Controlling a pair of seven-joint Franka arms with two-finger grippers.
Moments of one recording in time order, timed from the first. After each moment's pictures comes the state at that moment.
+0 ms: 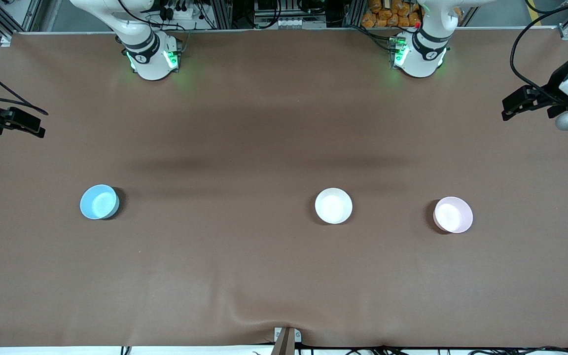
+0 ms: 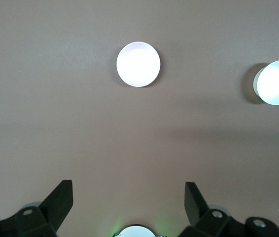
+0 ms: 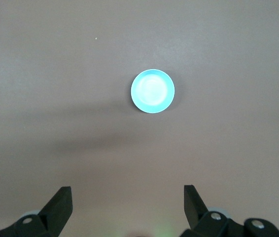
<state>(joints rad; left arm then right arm) 0.02 -0.06 -0.08 -1.64 0.03 1.50 -0.10 -0.04 0.00 -0.03 -1.60 -0.02 1.51 0.01</state>
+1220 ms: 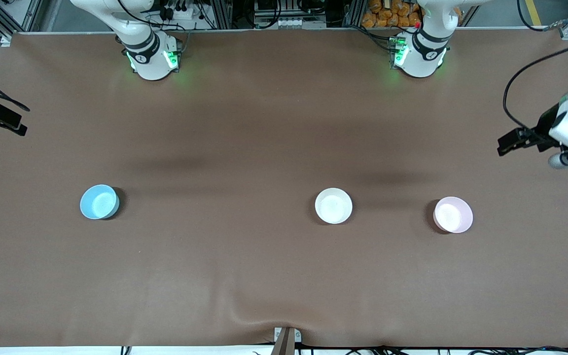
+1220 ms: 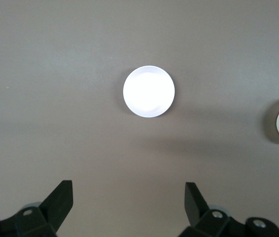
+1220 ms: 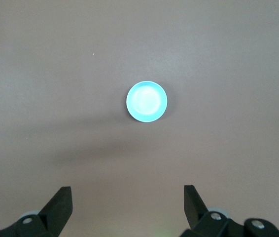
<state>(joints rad) 0.09 0.01 -0.07 -1.82 0.00 1.82 -0.10 -0.06 0.00 -0.04 -1.54 -0.02 1.49 0.01</state>
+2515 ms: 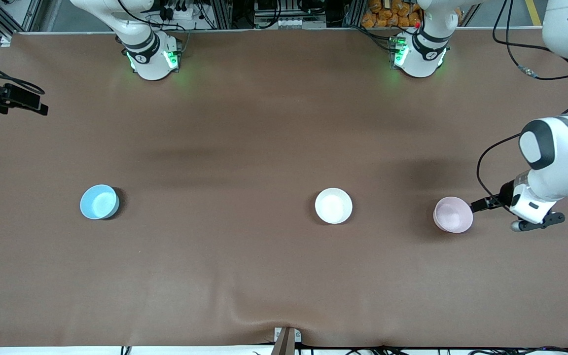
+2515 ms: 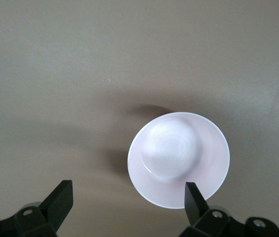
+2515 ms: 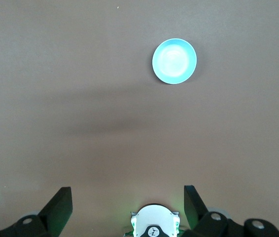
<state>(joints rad) 0.18 0.43 -0.08 -1.89 -0.03 2.30 -0.09 -0.06 0.00 -0.03 -1.51 0.08 1.32 0.01</state>
